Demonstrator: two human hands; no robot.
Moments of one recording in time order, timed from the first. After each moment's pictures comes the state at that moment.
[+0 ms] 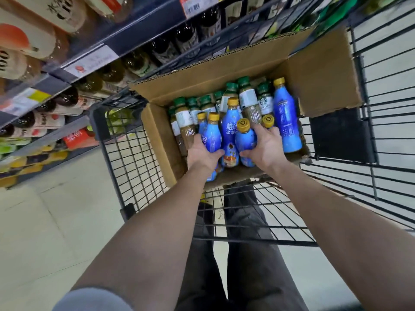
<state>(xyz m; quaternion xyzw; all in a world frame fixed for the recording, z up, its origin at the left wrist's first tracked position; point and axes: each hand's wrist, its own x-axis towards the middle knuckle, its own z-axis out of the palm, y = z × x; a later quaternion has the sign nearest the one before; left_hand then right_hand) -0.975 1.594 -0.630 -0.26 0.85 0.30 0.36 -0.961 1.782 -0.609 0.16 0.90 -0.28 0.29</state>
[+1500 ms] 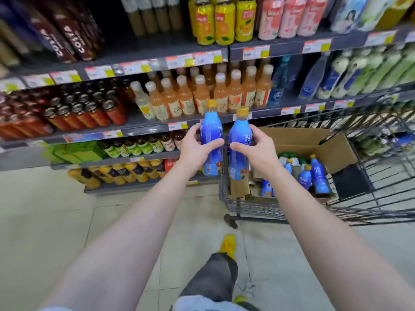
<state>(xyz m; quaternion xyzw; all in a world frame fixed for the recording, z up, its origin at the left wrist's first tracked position) -0.797 1.313 -0.269 -0.13 0.78 0.61 -0.03 -0.802 1.509 -0.265 -0.02 0.76 -0.65 0.05</state>
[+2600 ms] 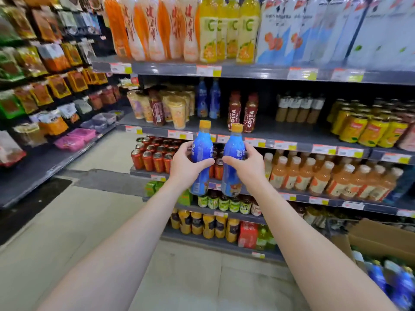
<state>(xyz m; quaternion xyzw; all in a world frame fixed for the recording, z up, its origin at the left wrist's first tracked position) -0.680 0.810 -0.115 -0.16 0.80 0.53 -0.25 -0.752 0.989 -0.110 -0.14 0.75 -0.64 0.00</state>
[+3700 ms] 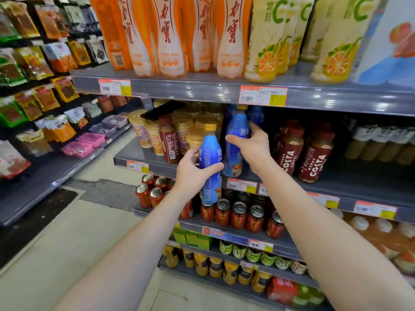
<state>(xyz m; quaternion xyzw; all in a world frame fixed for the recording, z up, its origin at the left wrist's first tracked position) -0.912 0.617 -0.126 -0.18 0.76 0.58 -0.24 -1.052 0.749 -0.094 -0.16 0.74 -0.66 -0.01</state>
